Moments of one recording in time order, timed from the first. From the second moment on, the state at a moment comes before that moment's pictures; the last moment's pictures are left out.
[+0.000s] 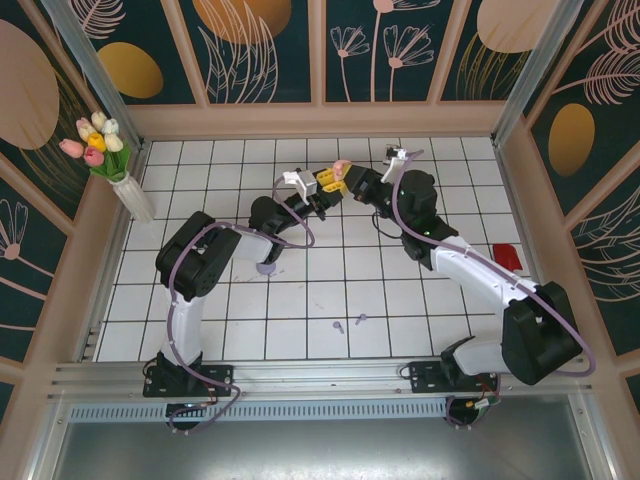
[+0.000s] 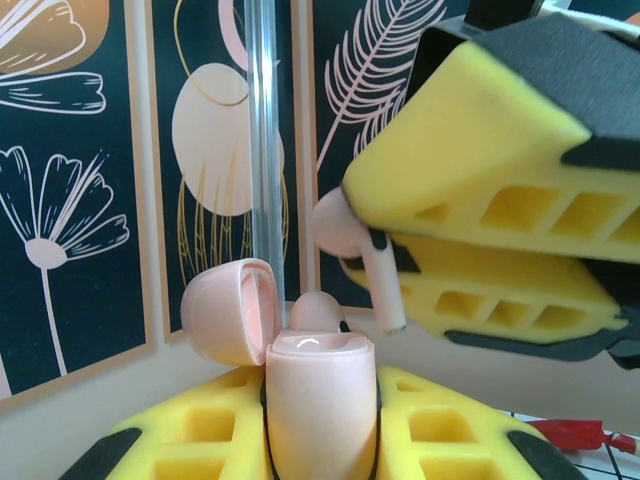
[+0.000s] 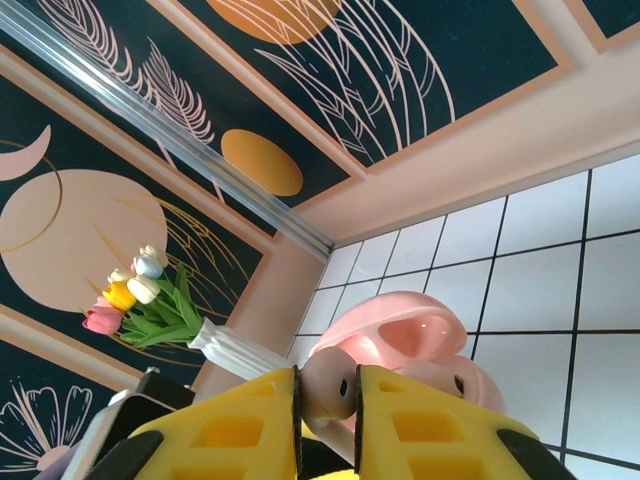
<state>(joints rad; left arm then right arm) -0.59 2.08 1.01 1.51 0.52 -0.21 0.52 1.34 0.87 0.41 -0.23 0.81</state>
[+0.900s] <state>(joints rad) -0.59 2.08 1.01 1.51 0.52 -0.21 0.51 1.35 0.87 0.45 -0.23 0.81</state>
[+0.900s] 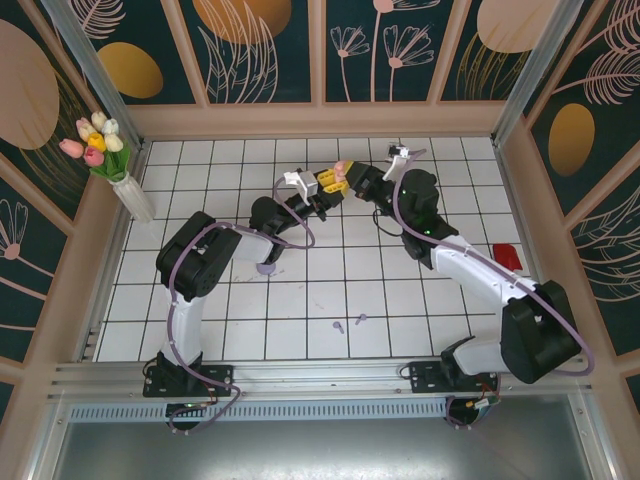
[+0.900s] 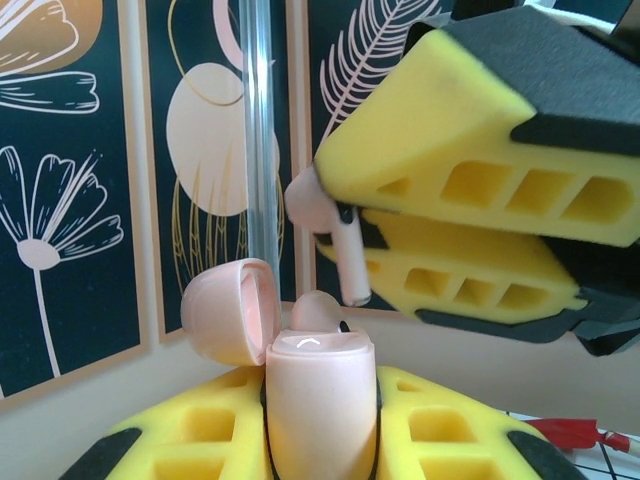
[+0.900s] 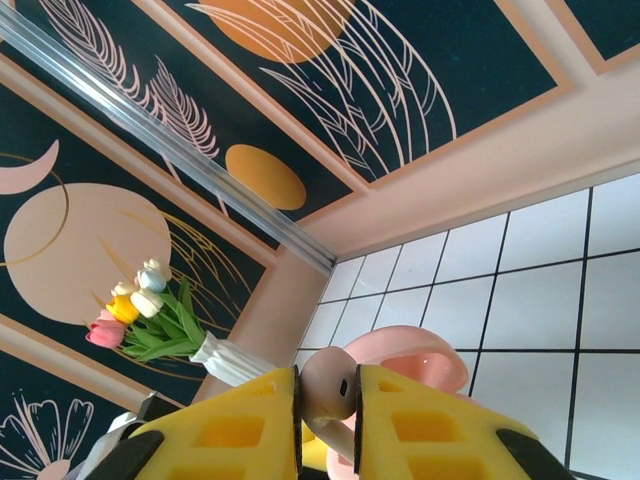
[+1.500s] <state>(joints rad) -0.59 2.08 1.01 1.51 0.52 -0.21 0.51 1.37 0.87 0.46 -0.23 0.82</state>
